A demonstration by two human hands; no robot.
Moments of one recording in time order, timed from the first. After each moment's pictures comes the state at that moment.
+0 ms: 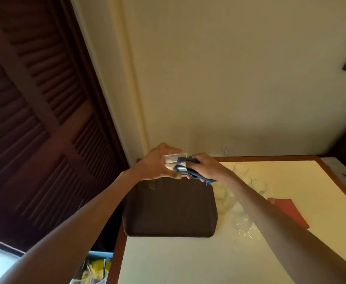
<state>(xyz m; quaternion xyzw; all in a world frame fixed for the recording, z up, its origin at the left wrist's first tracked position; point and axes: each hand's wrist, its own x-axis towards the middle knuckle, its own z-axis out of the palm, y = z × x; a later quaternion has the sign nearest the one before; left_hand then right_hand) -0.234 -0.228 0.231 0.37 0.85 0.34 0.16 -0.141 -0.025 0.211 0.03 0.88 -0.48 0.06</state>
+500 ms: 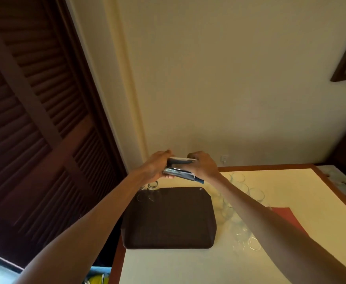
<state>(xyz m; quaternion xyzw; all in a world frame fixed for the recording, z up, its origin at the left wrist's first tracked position) -0.219 -0.194 0.263 0.11 0.74 0.58 0.31 -0.155 -0.027 0.228 0.12 0.93 -0.34 -0.12</state>
